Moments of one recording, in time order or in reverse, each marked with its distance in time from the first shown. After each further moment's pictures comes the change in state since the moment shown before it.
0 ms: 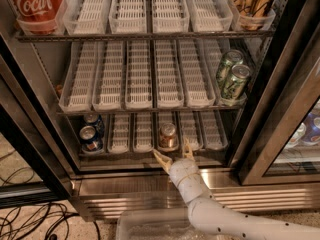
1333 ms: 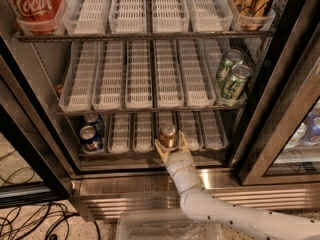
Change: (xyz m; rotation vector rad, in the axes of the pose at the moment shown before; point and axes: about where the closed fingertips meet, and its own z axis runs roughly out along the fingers) arm 0.009 -0.009 0.038 0.064 -0.036 0.020
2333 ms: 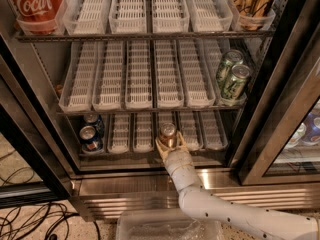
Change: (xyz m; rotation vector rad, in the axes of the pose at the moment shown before) arm 0.004 0.000 0.008 0.004 0.004 0.021
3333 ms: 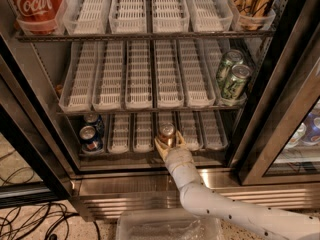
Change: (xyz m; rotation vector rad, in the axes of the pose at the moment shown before) arm -0.007 0.001 0.004 -0.025 0.010 0.036
